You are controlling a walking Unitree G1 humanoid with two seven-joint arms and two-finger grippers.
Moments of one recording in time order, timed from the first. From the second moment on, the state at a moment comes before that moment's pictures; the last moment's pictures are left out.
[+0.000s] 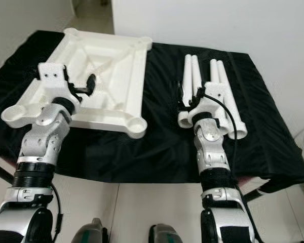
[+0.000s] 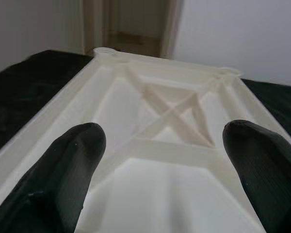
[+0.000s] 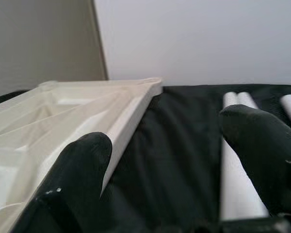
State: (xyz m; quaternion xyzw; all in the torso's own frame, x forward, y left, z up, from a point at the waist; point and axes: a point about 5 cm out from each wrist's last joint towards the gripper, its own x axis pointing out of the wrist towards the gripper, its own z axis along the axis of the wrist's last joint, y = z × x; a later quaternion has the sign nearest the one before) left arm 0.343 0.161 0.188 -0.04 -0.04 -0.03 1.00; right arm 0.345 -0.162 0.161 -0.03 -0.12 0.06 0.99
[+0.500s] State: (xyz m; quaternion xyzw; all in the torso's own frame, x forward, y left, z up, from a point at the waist) left arm 0.340 0.157 0.186 -0.02 -0.04 -0.03 1.00; right arm 0.346 -0.163 0.162 -0.03 -0.12 0.06 0.99
